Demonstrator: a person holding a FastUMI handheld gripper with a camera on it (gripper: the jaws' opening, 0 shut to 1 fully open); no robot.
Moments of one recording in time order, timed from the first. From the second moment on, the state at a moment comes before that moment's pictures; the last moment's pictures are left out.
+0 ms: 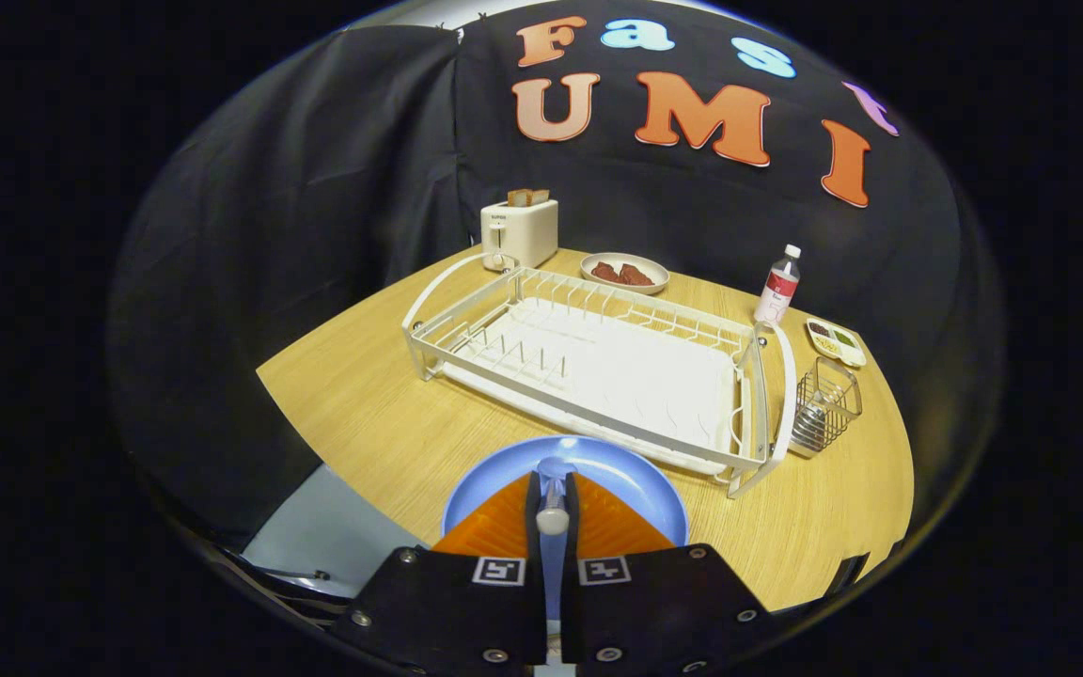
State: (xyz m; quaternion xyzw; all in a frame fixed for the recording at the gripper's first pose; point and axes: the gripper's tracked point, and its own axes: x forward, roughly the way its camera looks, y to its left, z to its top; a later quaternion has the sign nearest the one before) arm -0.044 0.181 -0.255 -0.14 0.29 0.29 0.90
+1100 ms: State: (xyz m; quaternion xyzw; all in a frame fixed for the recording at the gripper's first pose) arm 0.024 0.085 -0.075 -0.08 0.15 0.14 0.98
